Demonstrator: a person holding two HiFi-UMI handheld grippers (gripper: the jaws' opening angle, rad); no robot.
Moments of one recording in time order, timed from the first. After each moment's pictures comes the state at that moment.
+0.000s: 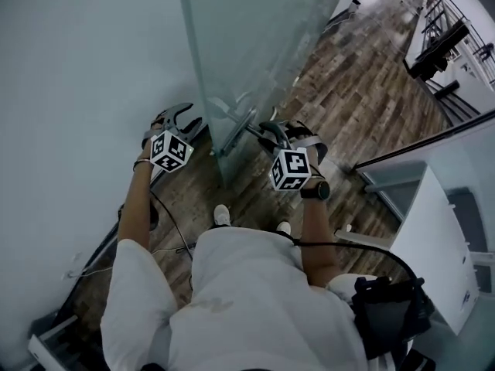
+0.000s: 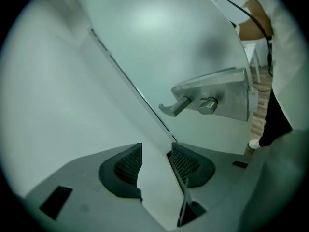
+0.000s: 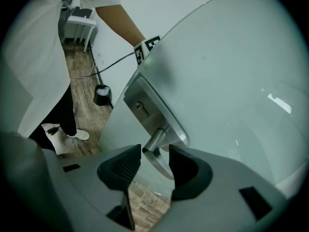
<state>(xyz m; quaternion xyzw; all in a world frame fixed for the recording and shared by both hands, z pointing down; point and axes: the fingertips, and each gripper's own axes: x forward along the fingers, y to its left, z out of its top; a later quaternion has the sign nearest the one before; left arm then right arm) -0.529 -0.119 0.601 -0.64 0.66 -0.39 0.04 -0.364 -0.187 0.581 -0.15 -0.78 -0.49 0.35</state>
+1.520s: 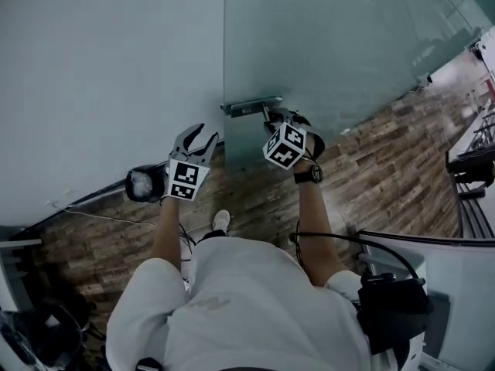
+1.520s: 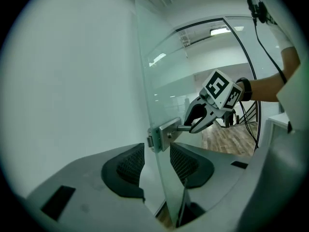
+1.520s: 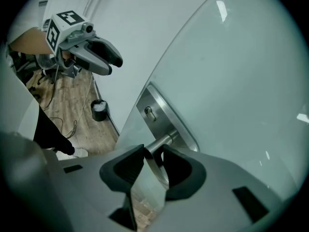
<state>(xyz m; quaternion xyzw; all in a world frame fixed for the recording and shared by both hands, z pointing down) -0.545 0.015 0.567 -0.44 0.89 -0.11 -0.07 -0.547 -0.147 0.601 -0.22 -0.80 -0.43 0.35</state>
